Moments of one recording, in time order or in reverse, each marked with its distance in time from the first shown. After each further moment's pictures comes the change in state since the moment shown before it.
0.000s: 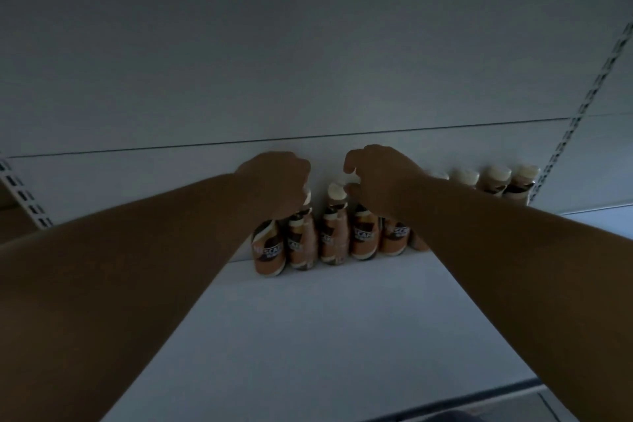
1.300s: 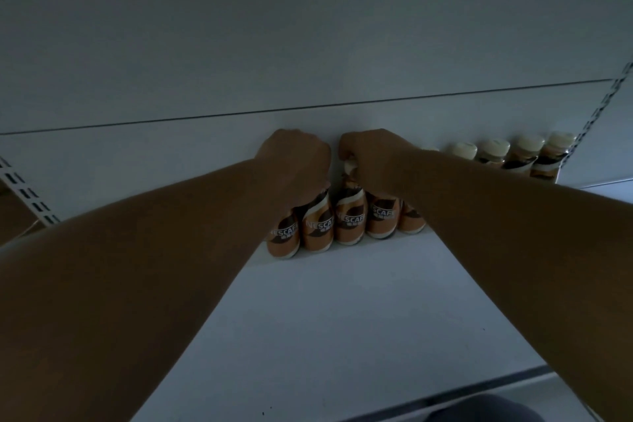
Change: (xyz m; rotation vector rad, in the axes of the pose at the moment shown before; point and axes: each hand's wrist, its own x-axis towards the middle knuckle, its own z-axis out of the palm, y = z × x) left_hand 0.010 0.005 0.019 0.271 0.117 0.084; right_hand 0.030 -0.017 0.033 -0.007 -0.055 -0.035
